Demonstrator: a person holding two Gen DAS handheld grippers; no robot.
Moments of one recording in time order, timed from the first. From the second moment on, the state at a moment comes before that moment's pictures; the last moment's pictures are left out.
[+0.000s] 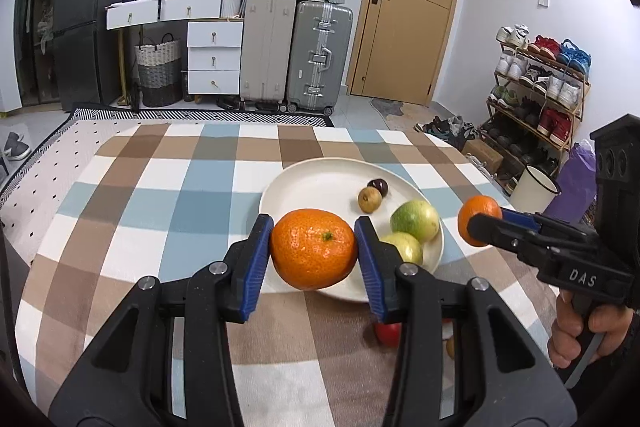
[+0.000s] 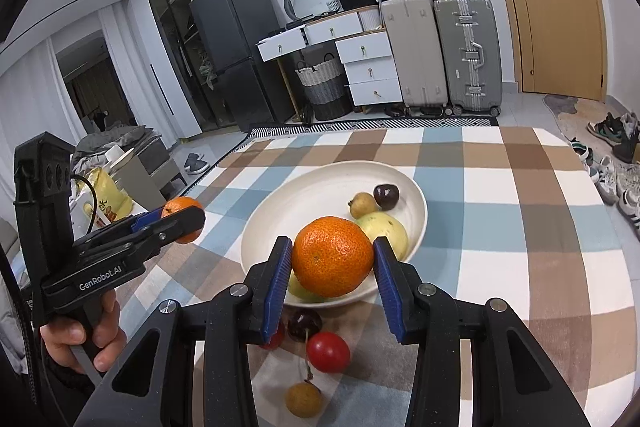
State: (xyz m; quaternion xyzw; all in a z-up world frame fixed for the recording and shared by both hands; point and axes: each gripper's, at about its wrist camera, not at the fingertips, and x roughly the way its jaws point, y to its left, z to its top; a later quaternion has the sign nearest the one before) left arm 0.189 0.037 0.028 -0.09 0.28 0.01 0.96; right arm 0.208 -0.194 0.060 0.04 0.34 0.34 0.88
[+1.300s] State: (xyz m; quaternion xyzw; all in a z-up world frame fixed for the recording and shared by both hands) left arm 0.290 0.045 0.015 -0.06 0.29 0.00 0.96; right arm 0.276 -0.162 0.060 0.04 0.36 0.34 0.87
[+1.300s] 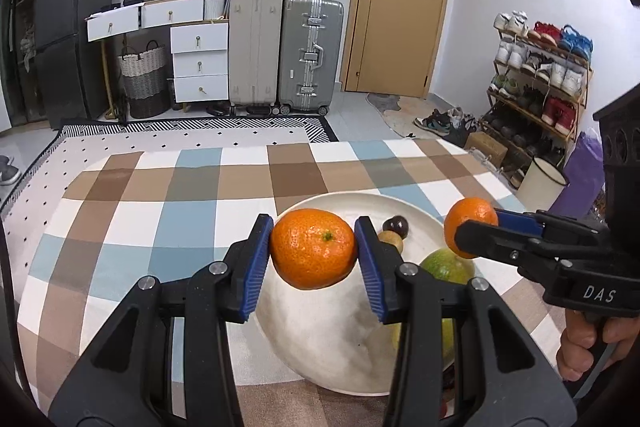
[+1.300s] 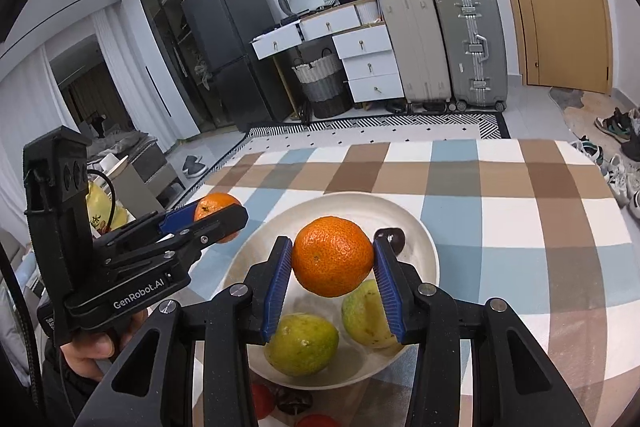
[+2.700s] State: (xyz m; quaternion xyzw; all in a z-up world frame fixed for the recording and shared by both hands) left arm 0.243 0.036 0.029 -0.05 0.28 -0.02 0.96; right arm 0.246 -0.188 0.087 0.02 0.31 0.35 0.88
